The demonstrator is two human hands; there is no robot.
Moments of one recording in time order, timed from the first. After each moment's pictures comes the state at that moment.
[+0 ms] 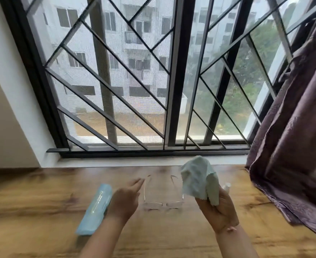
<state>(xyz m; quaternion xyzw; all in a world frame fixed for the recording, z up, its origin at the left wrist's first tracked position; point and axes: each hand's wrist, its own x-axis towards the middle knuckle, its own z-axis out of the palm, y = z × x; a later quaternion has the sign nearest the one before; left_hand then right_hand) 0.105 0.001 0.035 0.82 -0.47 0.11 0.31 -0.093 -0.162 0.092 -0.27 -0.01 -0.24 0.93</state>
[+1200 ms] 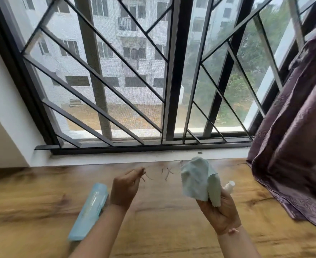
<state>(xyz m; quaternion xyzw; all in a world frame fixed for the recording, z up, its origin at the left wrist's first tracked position) 0.121 -0.030 0.048 0.72 -0.46 0.15 0.50 -0.086 -0.169 0.079 -0.23 0.00 -0.20 0.95</state>
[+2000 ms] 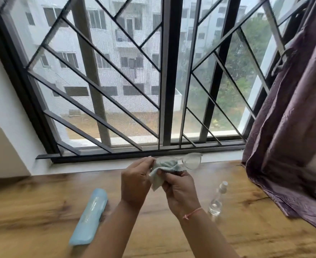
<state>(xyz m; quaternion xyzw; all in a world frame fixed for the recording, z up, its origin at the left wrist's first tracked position) 0.066 -0.040 0.126 0.68 -0.46 0.23 0.52 -0.024 -0.105 0.137 -0.33 0.20 -0.35 0.85</state>
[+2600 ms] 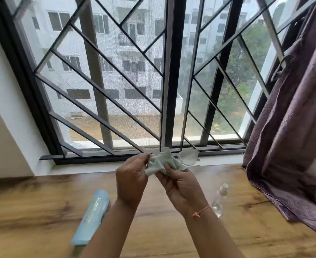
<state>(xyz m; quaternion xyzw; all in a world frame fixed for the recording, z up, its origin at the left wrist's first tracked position) 0.069 -0.028 0.146 0.70 -0.42 0.24 0.53 -0.036 -0.098 0.171 -0.28 0.10 -0.26 0.92</state>
